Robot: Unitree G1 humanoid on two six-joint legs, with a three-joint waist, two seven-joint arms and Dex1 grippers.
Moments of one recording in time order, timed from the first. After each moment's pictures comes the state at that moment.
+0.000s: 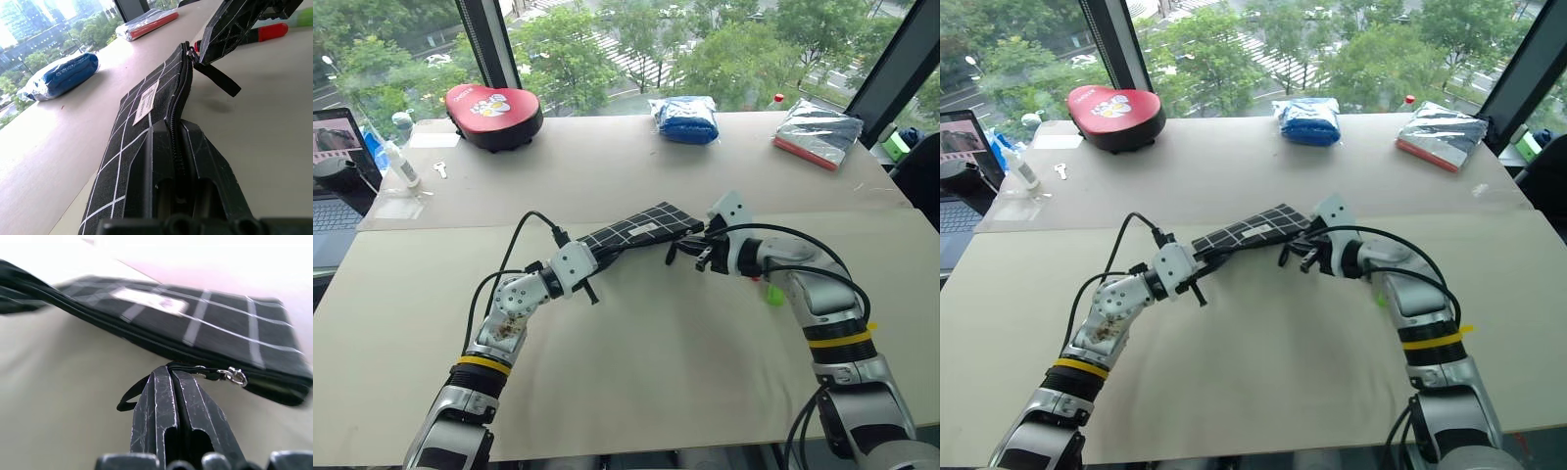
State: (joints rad) left arm -0.43 0.39 -0.17 0.28 -0.06 -0.33 -0.72; right arm -0.62 -0.46 0.11 -0.01 0.30 0.73 0.79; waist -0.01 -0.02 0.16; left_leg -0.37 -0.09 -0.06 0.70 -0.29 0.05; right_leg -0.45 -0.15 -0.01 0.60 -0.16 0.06
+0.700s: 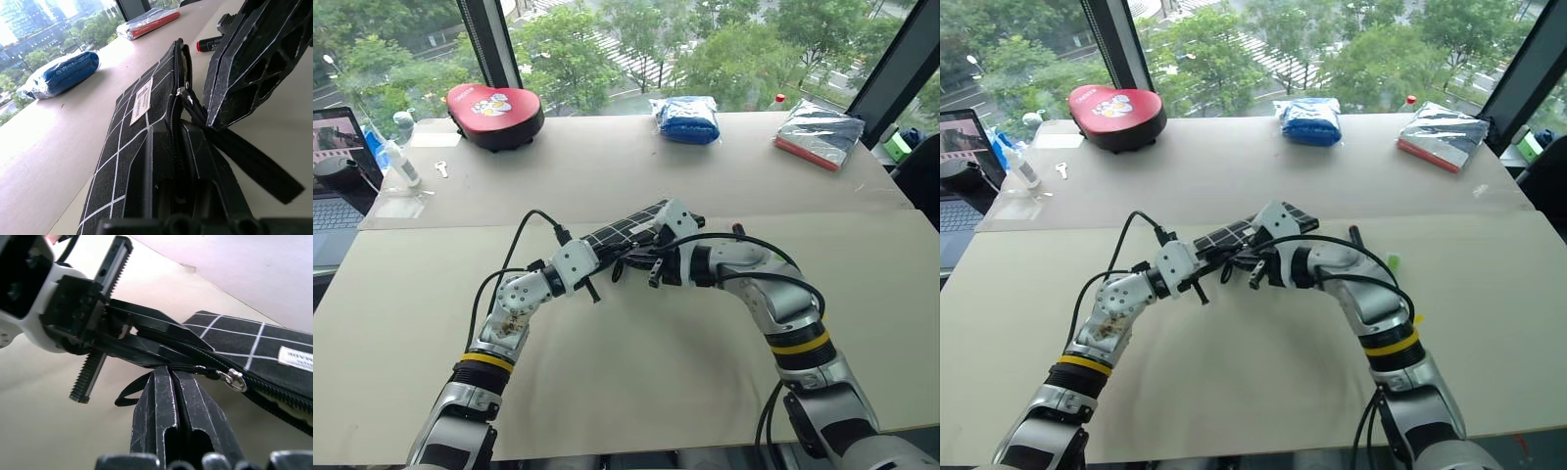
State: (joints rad) left arm -0.45 0.38 -0.17 0.31 -0.06 -0.33 -0.72; right arm -0.65 -0.35 0.21 -0.07 0.31 0.82 0.74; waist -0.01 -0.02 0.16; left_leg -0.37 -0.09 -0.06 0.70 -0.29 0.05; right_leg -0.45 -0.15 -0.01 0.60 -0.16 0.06
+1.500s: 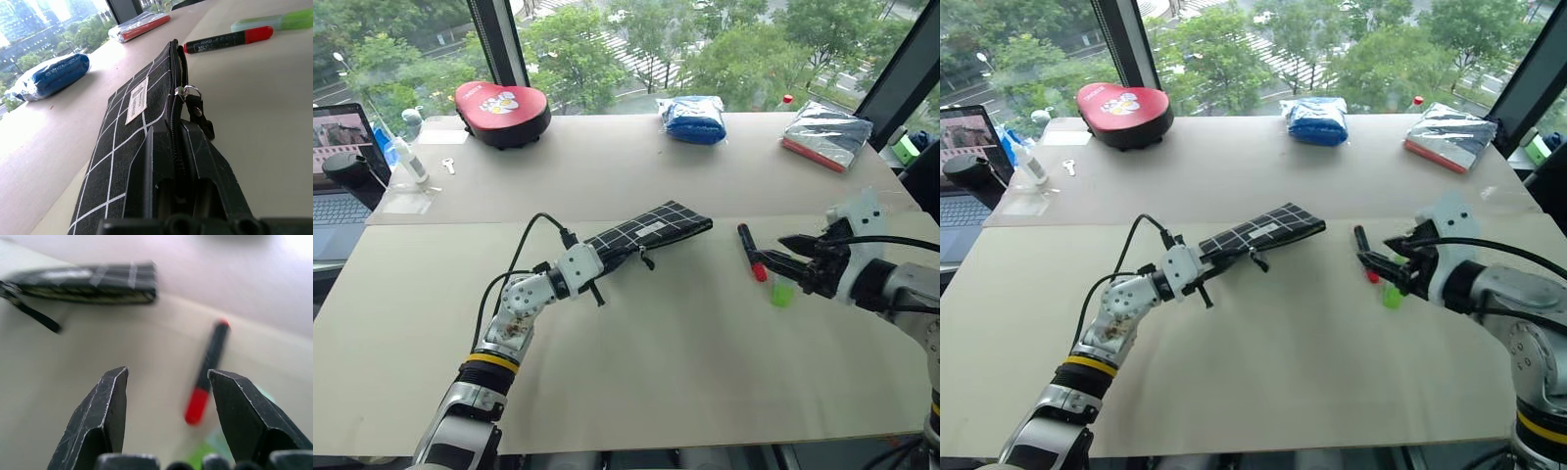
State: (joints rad) left arm -0.45 0.35 -0.18 0.36 -0.06 -0.39 -0.77; right arm -0.18 -0.77 -0.40 -0.56 0.52 1.20 0.52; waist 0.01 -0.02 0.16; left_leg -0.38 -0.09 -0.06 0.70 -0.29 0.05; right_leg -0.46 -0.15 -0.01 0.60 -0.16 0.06
